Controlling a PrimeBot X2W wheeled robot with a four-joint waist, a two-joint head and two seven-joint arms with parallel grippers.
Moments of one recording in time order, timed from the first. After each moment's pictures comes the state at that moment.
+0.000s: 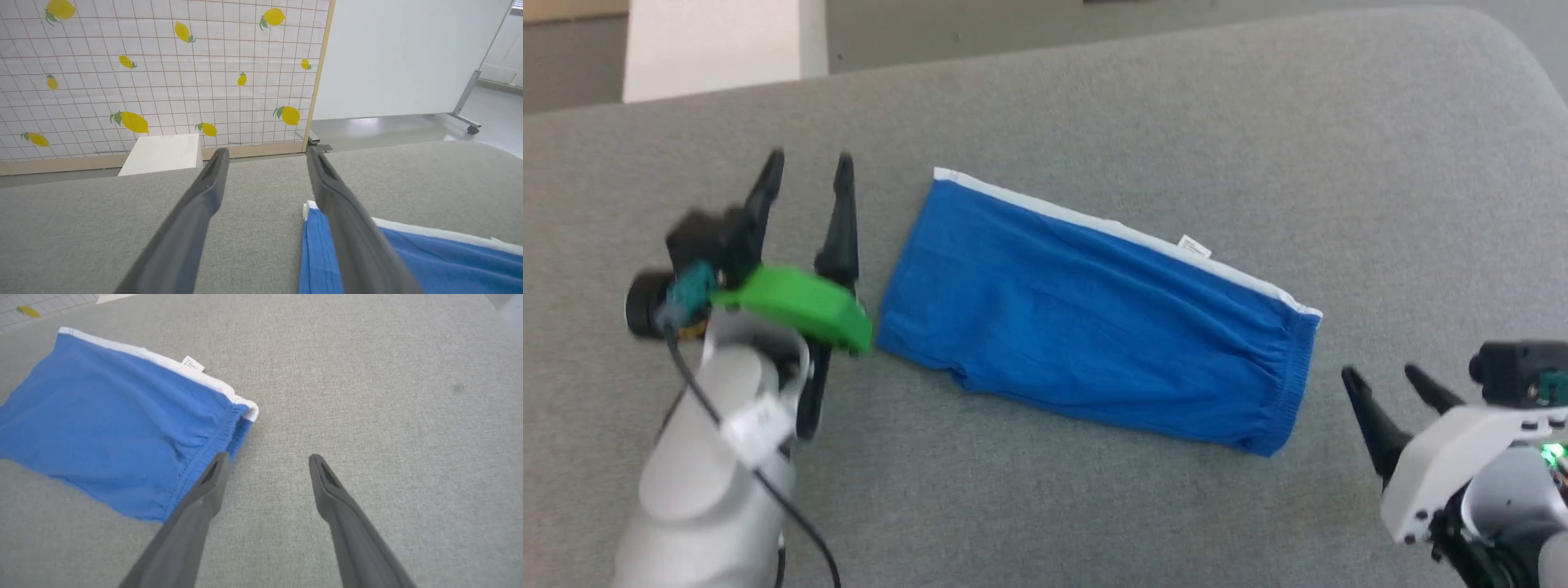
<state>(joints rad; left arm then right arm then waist) -0.55 0.30 -0.31 0.39 -0.45 0.04 -0.24 -0.01 -0.07 -0.12 -0.24 0.24 0.13 0.60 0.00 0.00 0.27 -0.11</state>
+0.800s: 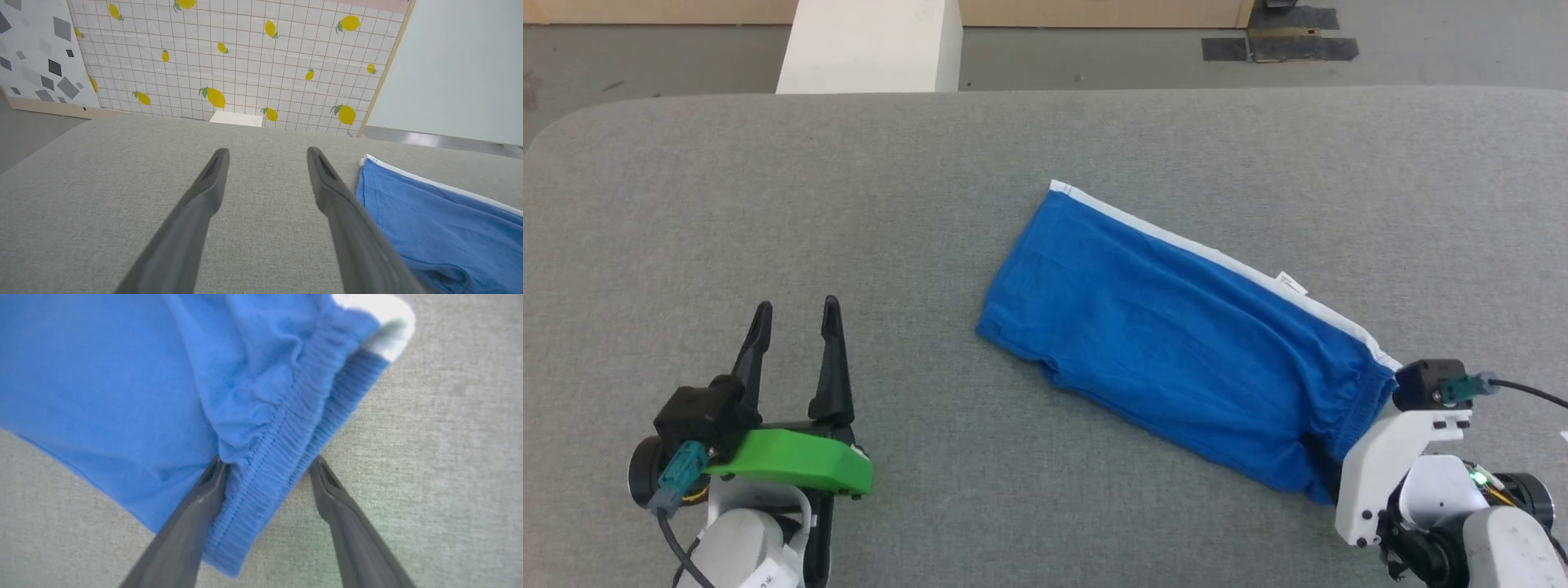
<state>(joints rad) -0.13 0.26 -0.20 0.06 -0.42 0.13 -0.26 -0.10 -0.05 -0.10 0.13 0.20 0.13 0.69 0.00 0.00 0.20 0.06</state>
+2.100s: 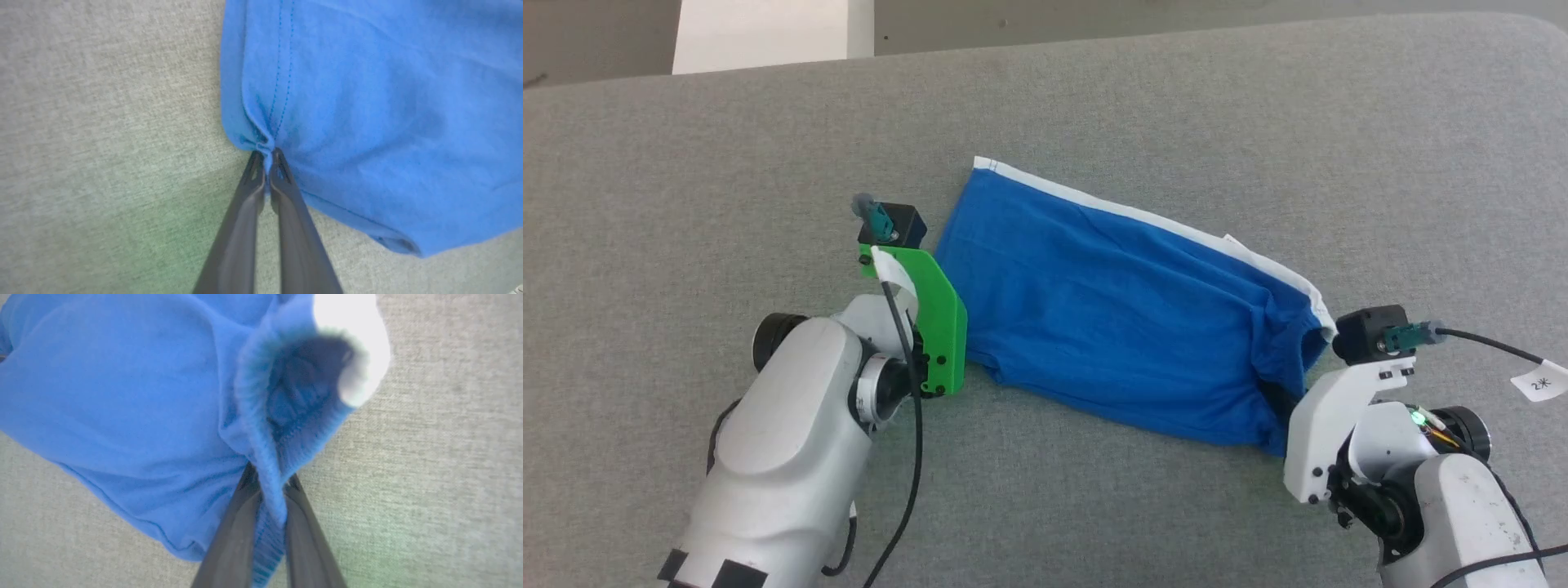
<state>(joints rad) -0.63 0.21 -0.45 0.48 -0.55 0.07 0.80 -0.22 -0.05 0.01 0.17 0.24 0.13 0.64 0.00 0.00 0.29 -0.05</state>
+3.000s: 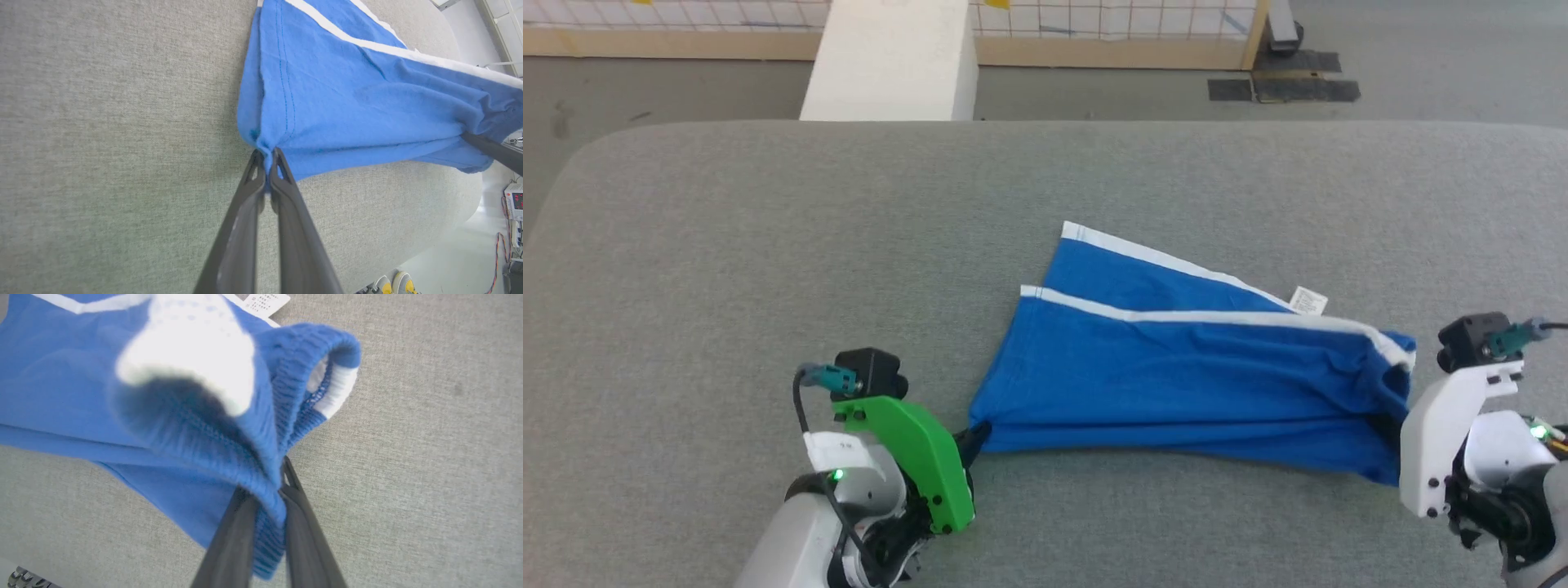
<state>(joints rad) -0.19 0.18 -0.32 0.08 -0.74 0.10 0.60 -0.18 -0.30 0.00 0.12 0.41 0.13 0.80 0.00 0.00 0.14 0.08</state>
